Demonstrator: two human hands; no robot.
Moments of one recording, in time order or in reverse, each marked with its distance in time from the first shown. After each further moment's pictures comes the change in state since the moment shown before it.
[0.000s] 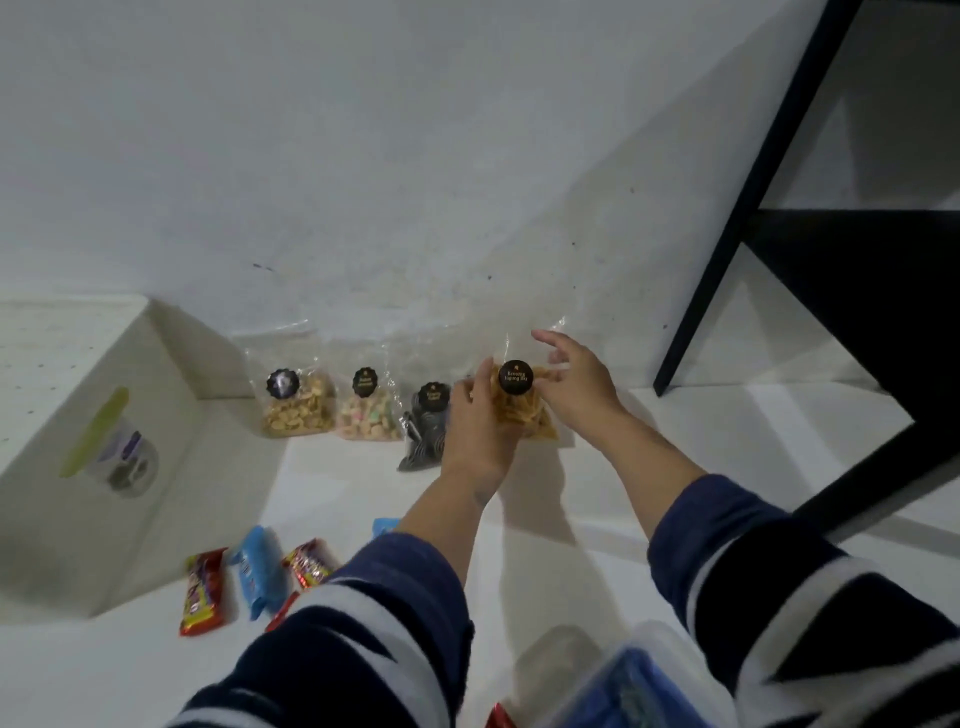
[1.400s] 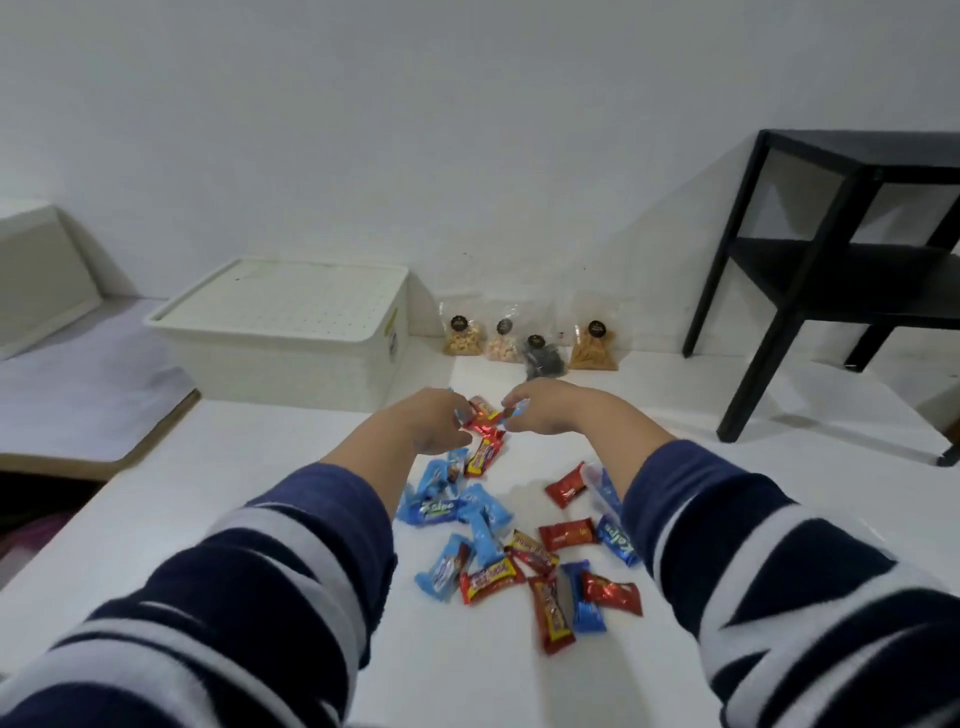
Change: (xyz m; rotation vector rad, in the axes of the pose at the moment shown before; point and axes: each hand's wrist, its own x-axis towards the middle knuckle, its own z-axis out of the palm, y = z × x) left_hand -0.339 0.011 -0.263 0.662 -0.320 -0.067; right_hand -0.379 -0.174 0.024 -0.746 -0.620 -0.205
